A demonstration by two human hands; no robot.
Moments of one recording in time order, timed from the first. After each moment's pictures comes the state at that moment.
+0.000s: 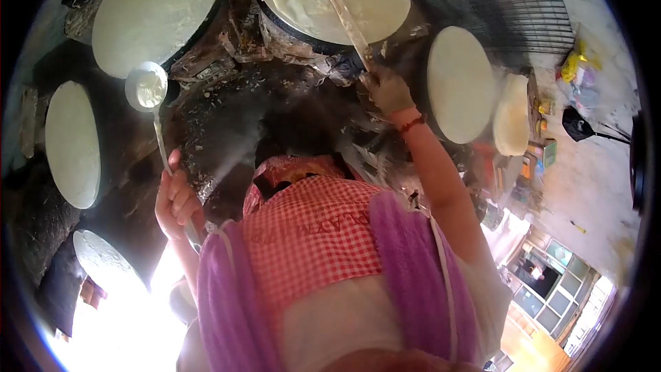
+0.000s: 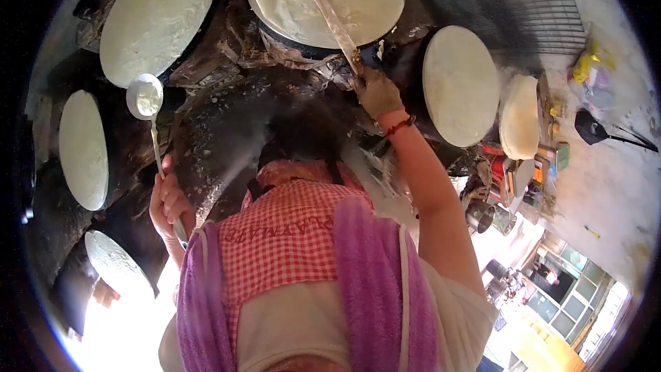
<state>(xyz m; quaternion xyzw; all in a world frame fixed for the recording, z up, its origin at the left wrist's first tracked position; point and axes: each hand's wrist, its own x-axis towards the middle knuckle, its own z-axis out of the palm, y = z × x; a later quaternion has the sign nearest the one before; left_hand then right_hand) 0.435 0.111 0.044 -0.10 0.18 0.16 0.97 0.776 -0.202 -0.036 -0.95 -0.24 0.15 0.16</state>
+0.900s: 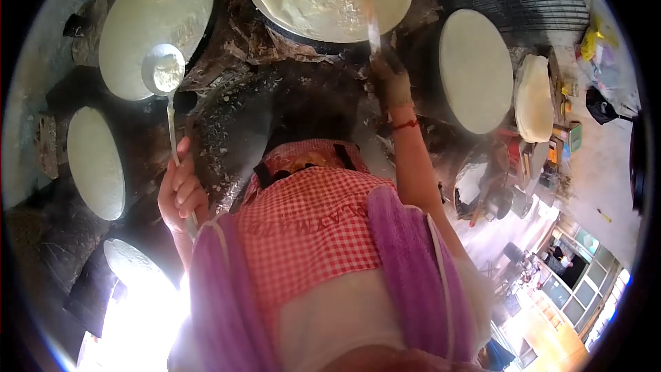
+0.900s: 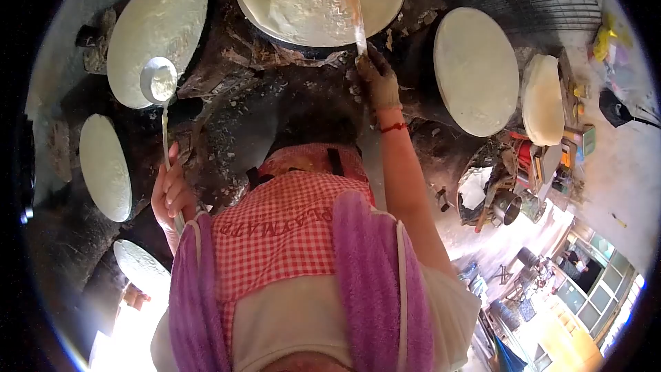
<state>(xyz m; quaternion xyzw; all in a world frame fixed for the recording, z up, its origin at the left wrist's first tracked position) 0.485 0.133 0.070 -0.06 0.18 0.08 0.98 0.761 -0.185 -0.068 -0.62 0.08 0.23 0.74</state>
